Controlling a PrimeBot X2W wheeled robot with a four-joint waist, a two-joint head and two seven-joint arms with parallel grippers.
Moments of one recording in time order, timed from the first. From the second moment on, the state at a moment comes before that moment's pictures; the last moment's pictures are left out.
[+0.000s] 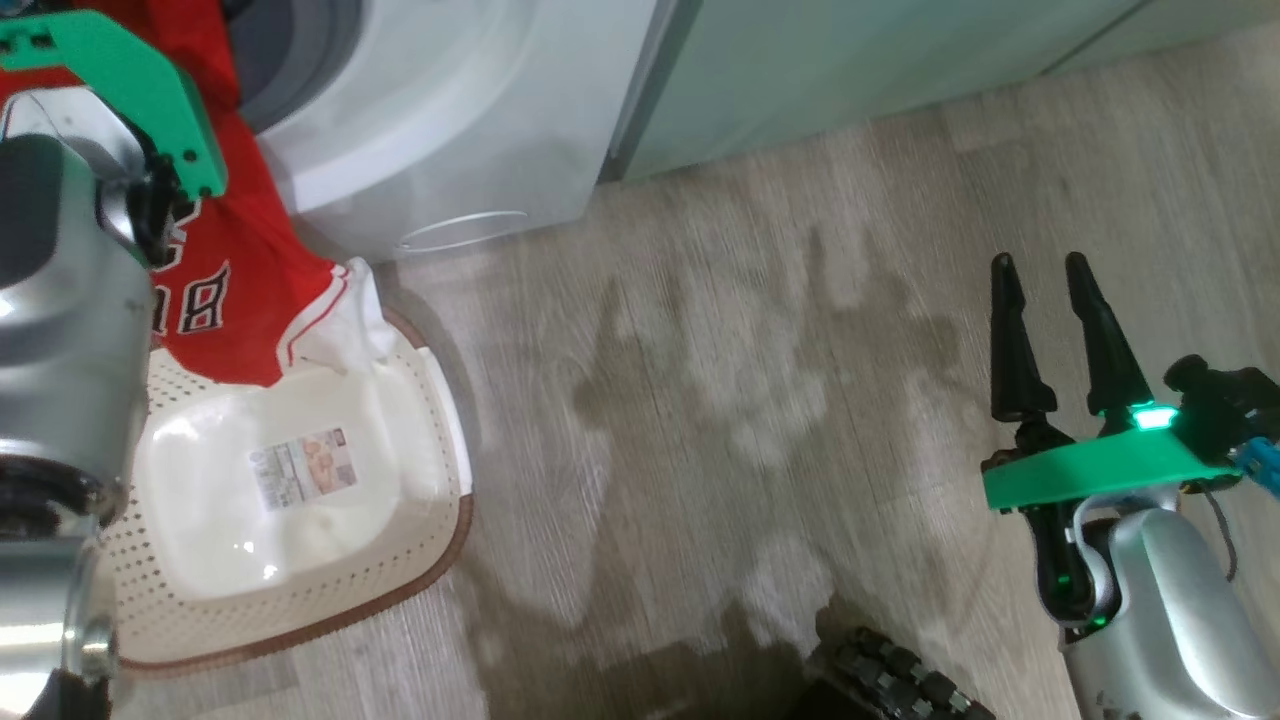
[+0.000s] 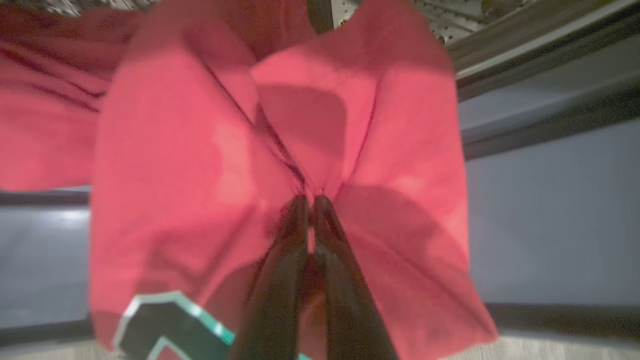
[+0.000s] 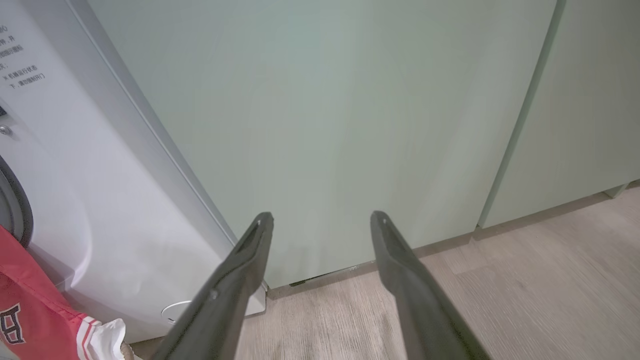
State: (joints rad) left arm -1.15 0.21 -0.05 1.18 -0.27 0.03 0.26; right arm -0.31 -0.10 0.12 0.25 0.42 0.13 -0.26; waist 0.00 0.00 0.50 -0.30
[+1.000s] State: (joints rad) left arm -0.64 0.09 -0.18 1.26 -0.25 -0.03 -0.12; right arm -0.15 -0.12 0.11 0.27 0.41 0.13 -0.26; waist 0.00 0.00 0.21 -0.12
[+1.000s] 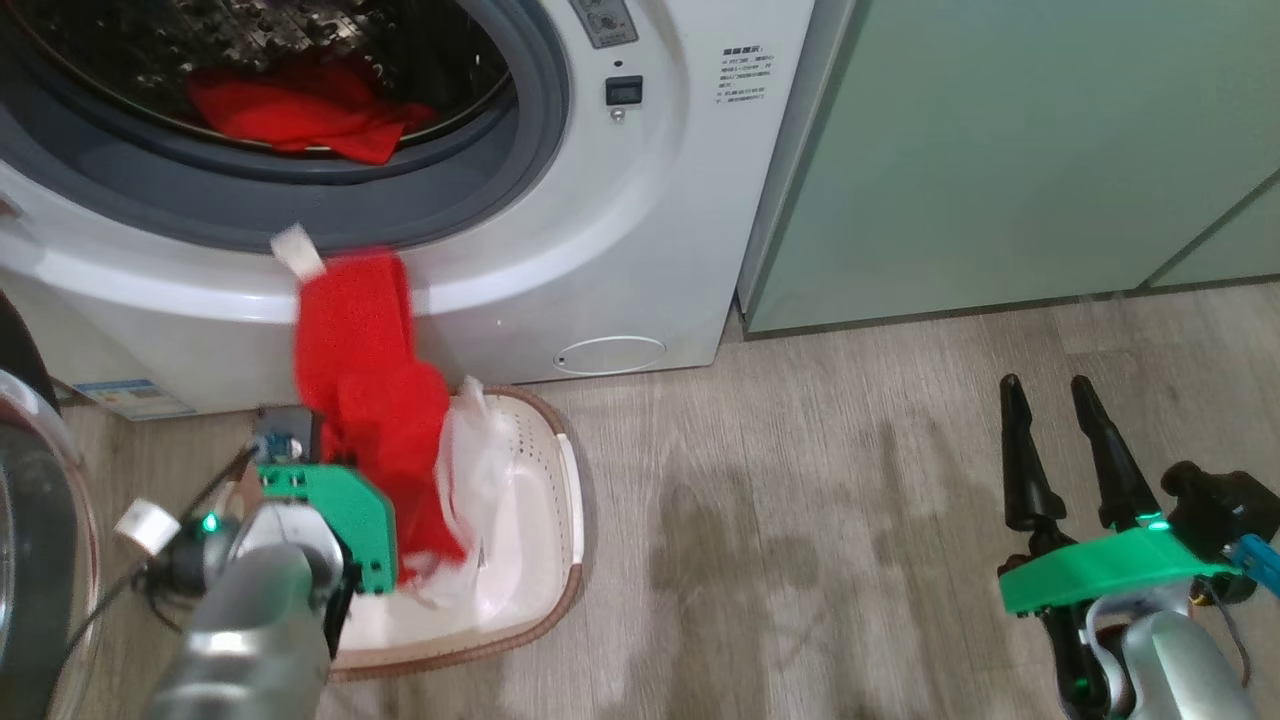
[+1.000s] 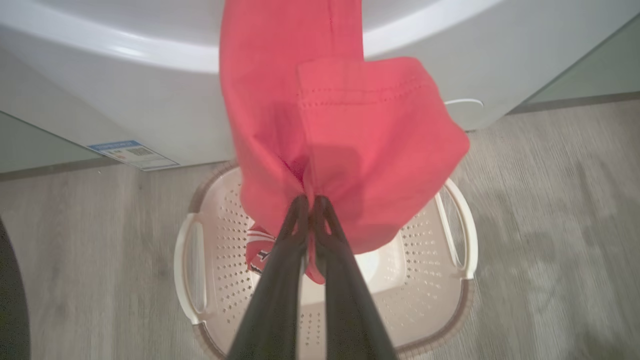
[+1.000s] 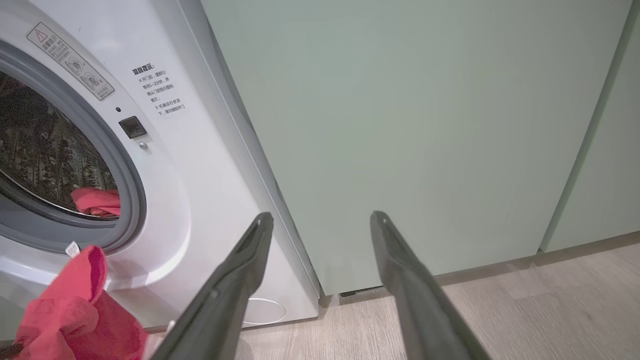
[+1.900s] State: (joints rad) left arm -0.68 0.12 -0.14 1.30 -0.35 -0.01 -0.02; right arm -0.30 -0.14 0.13 0.23 0.42 0.13 -0.26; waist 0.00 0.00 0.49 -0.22
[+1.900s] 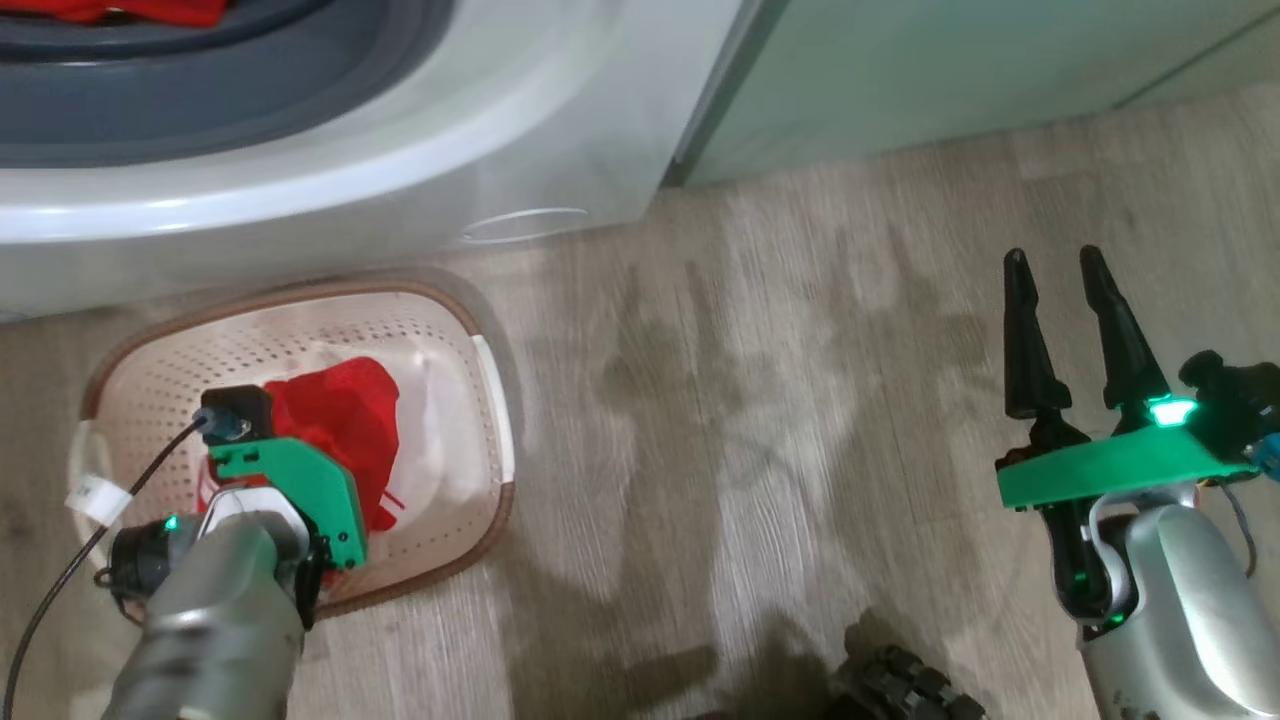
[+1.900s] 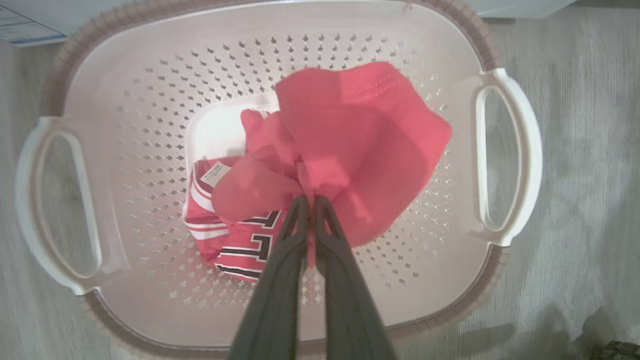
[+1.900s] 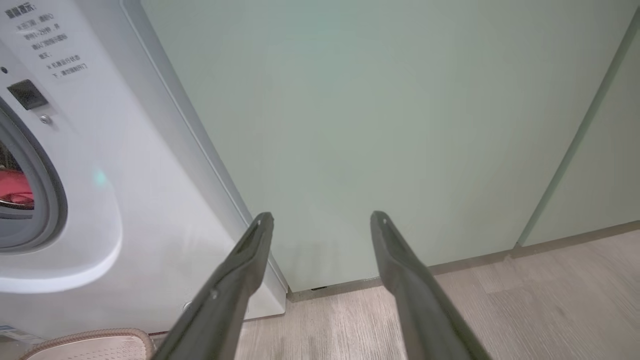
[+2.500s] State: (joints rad) left arm -0.62 0.10 -0.13 1.30 -0.40 -0.06 -0.19; right arm -0.26 -0.14 0.12 0.22 0.40 0.13 -0.26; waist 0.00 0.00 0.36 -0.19
